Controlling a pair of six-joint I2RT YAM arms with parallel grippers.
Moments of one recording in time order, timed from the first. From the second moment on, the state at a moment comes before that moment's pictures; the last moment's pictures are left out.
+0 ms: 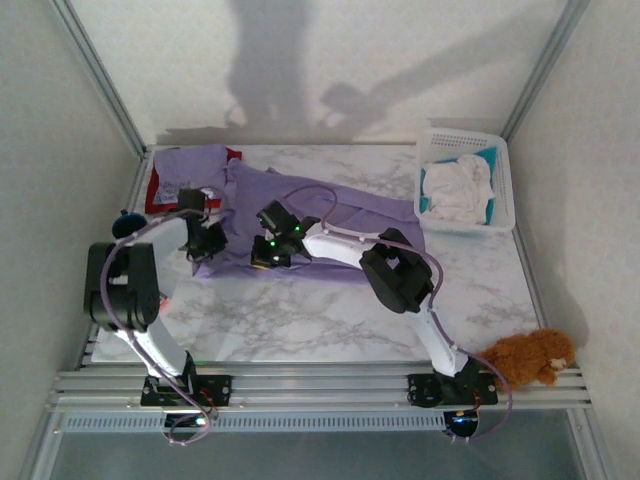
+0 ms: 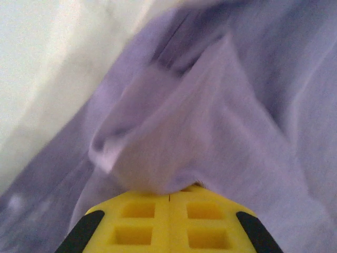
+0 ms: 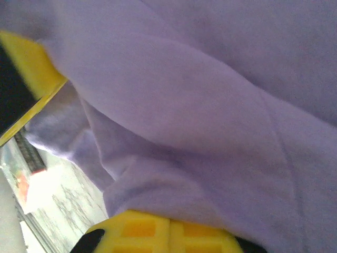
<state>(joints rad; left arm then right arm) 0.02 1.76 1.06 -0.51 0.13 -0.53 0.91 2.32 1.77 -0.37 -0.38 0.90</state>
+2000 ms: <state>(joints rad) -0.05 2.17 1.77 -0.52 0.28 -0.50 0.78 2.13 1.62 -0.37 -0.22 0.75</state>
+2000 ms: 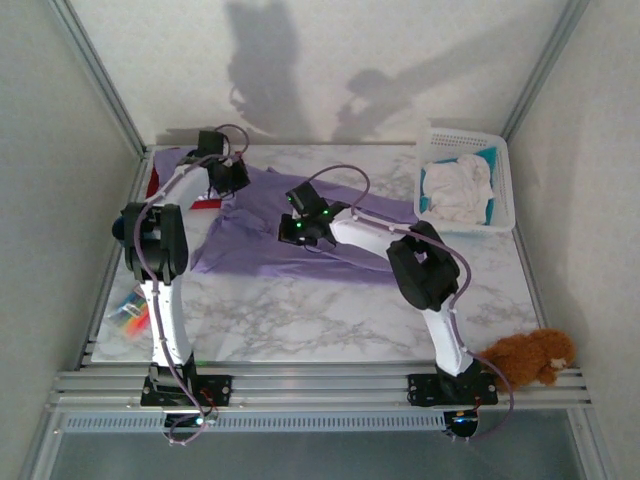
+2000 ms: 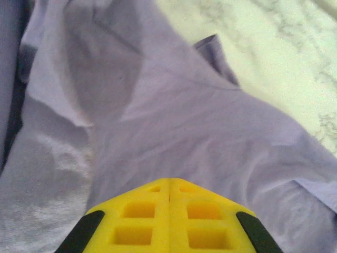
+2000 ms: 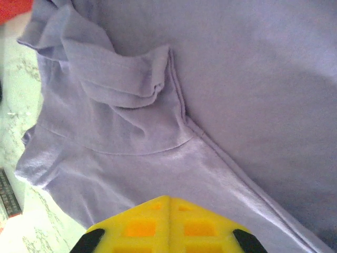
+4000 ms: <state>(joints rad) -0.09 2.24 1.81 -0.46 0.27 -0.55 0.86 2.35 1.72 -0.22 -0.33 0.79</state>
